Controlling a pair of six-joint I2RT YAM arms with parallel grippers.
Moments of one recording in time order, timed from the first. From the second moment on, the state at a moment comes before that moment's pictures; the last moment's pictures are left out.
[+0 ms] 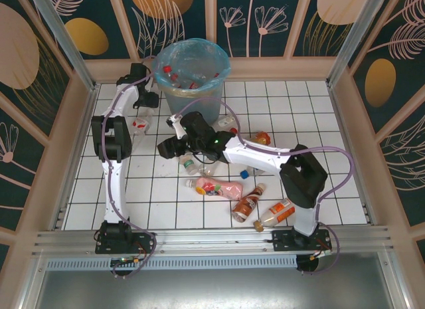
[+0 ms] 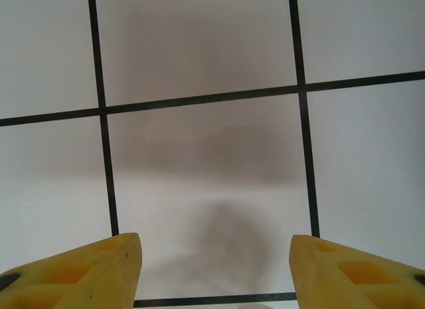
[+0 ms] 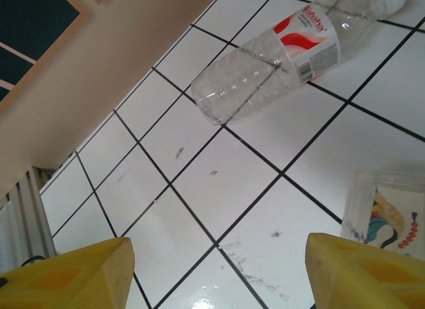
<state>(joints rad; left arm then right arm) -0.04 2.47 2.22 -0.84 -0.03 0.04 0.98 1.86 1.42 -0.11 -0.23 0.40</state>
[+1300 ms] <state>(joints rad) -0.04 2.34 2.03 -0.83 -0.05 0.08 1.04 1.90 1.51 -0.10 -0.27 0.41</state>
